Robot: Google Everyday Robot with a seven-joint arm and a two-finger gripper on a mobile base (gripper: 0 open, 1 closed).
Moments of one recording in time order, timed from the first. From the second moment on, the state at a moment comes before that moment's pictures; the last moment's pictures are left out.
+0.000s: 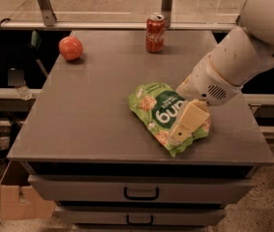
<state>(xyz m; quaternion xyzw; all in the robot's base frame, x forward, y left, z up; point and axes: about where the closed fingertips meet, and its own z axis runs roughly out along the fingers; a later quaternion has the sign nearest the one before) 0.463 -0.103 0.877 -0.58 0.78 0.13 0.19</state>
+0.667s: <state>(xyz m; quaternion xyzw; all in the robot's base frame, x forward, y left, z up) 0.469 -0.098 0.854 -0.57 0.78 0.16 0.19</state>
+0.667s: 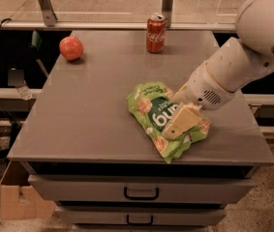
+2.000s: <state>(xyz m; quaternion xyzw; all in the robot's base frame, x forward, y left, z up) 0.517 -0.182 0.960 -0.50 0.80 0.09 0.32</state>
